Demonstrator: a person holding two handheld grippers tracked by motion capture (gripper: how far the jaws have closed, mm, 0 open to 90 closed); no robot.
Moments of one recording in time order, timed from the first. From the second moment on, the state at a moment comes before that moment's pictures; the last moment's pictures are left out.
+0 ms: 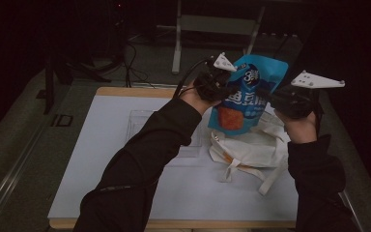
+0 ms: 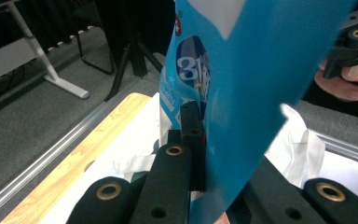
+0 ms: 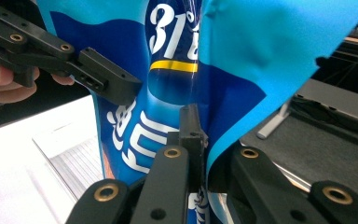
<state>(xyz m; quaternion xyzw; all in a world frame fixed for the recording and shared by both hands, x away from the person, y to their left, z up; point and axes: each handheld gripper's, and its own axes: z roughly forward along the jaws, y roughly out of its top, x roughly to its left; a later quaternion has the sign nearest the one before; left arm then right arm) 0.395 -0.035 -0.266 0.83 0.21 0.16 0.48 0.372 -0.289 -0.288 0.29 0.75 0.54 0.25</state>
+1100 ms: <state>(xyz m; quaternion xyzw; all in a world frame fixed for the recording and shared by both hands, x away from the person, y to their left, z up) 0.370 0.089 -0.260 0.82 0.24 0.18 0.49 0.375 -0.173 -0.274 0.22 0.78 0.55 0.22</state>
